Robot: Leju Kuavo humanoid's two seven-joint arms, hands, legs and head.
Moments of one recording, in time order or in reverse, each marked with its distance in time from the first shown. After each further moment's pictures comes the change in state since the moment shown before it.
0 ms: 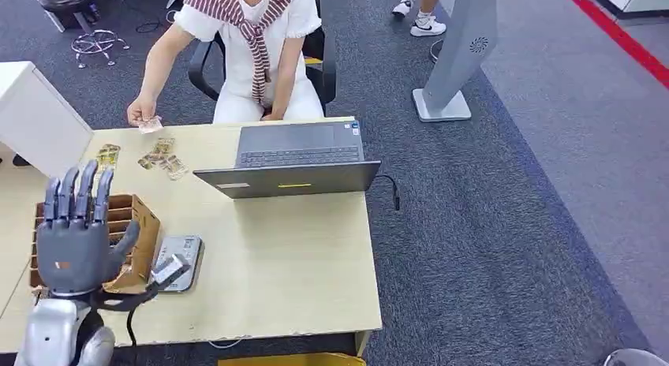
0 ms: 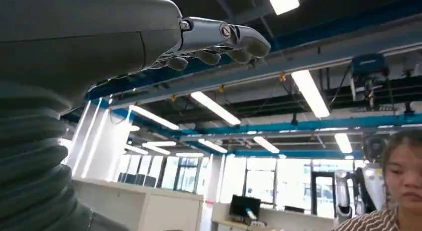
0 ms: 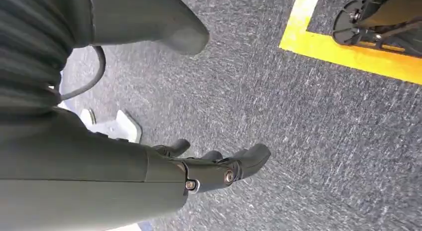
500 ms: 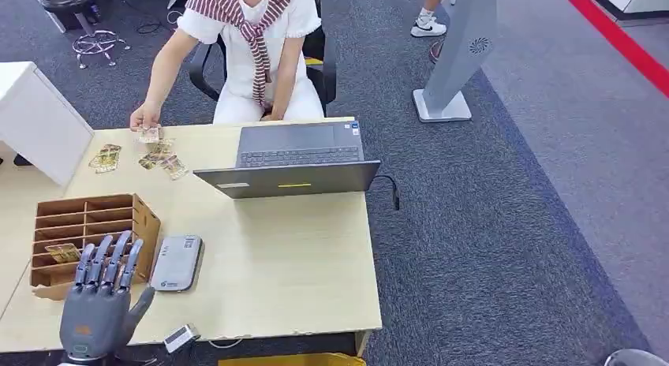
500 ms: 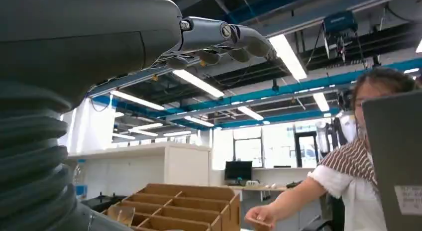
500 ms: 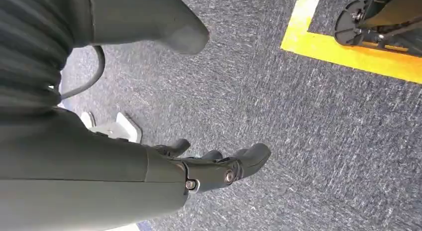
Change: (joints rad) left arm 0.191 -0.026 0.058 0.086 0.000 0.069 -0.110; right arm 0.006 0.000 -0.025 -0.001 0.021 0.010 -0.015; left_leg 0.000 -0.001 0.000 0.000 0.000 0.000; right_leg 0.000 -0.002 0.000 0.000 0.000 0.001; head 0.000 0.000
